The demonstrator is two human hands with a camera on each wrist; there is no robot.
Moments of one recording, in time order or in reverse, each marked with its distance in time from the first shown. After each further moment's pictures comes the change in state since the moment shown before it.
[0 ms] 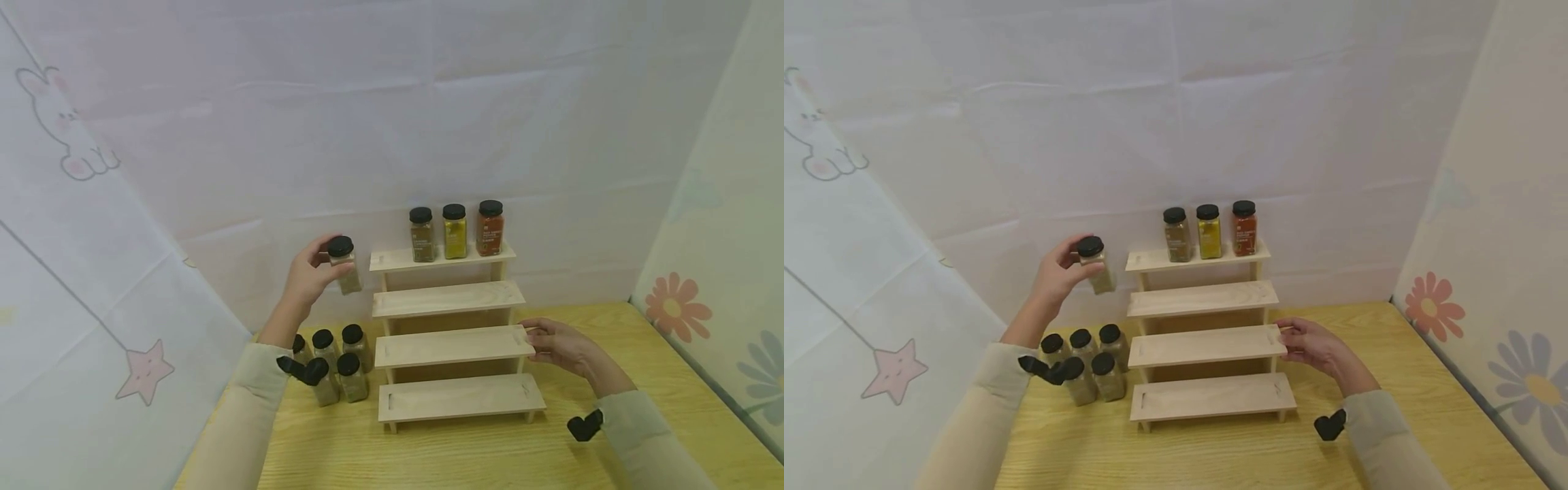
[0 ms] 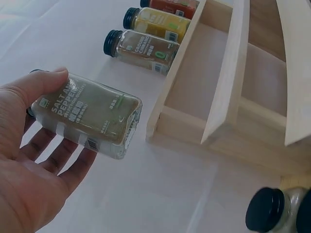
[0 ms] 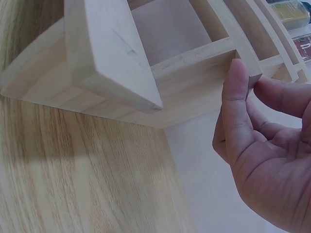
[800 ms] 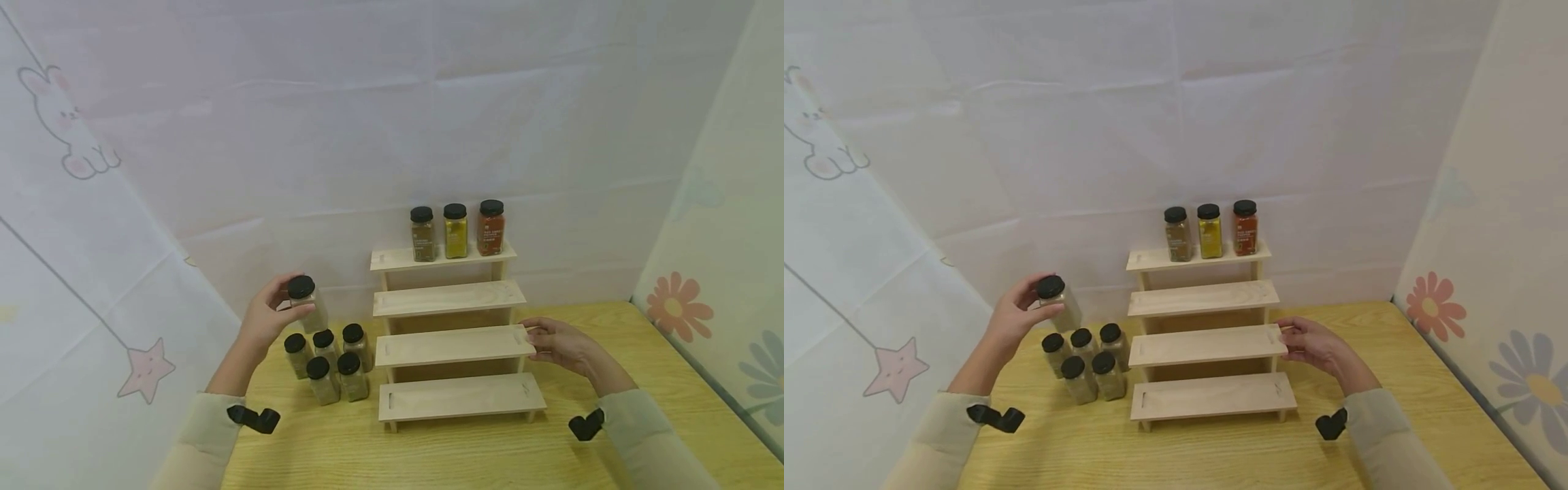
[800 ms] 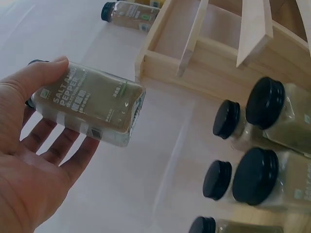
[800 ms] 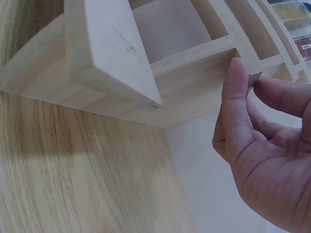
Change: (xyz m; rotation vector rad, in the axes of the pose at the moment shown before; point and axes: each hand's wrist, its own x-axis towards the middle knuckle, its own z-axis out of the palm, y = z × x) left_hand -0.072 -0.032 -0.057 0.061 -0.018 -0.069; right_hand 0.000 -0.002 0.001 -0.005 0.008 0.016
